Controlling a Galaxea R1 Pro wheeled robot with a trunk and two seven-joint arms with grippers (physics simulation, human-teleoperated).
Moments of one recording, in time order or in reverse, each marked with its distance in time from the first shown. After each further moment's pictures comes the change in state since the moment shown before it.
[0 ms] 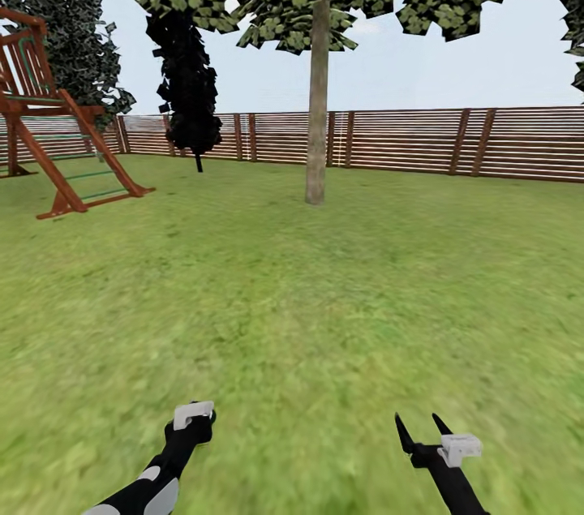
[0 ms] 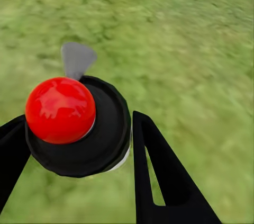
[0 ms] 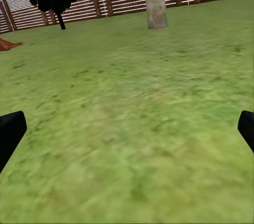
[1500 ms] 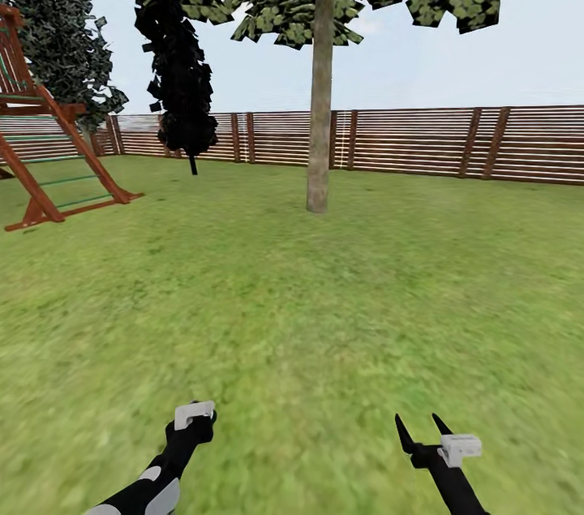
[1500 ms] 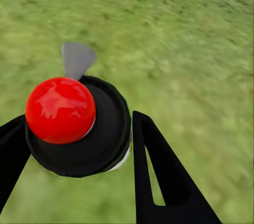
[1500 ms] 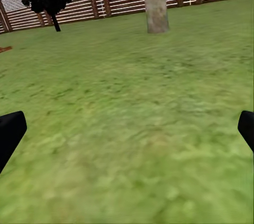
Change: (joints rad) left arm 0.000 -0.003 -0.002 0.000 0.000 0.000 0.000; right arm 0.000 0.000 0.000 0.000 0.000 0.000 0.000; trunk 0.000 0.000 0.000
